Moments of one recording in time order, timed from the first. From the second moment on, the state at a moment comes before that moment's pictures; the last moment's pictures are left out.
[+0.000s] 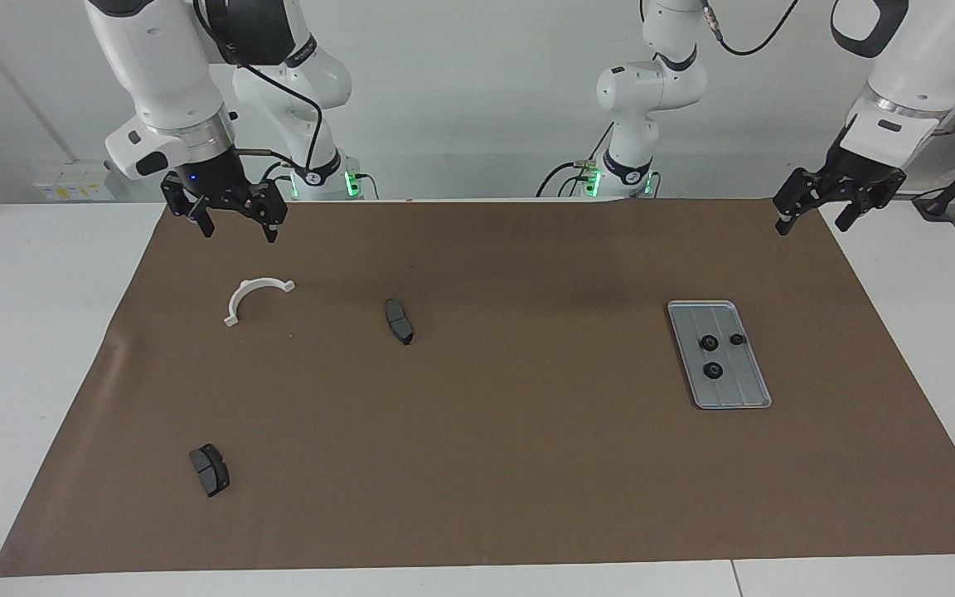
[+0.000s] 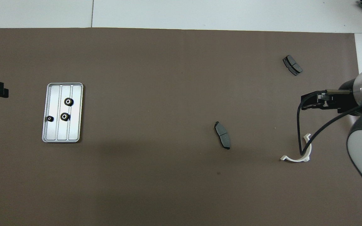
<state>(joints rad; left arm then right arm) 0.08 -0.01 -0.05 -1.57 -0.01 1.63 0.04 0.03 -0.06 0.06 -1.70 -0.04 1.65 0.21</state>
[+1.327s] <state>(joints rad) 0.08 0.10 -0.05 -1.76 -0.01 1.90 0.04 0.03 -0.06 0.06 -1.70 -0.04 1.65 0.21</state>
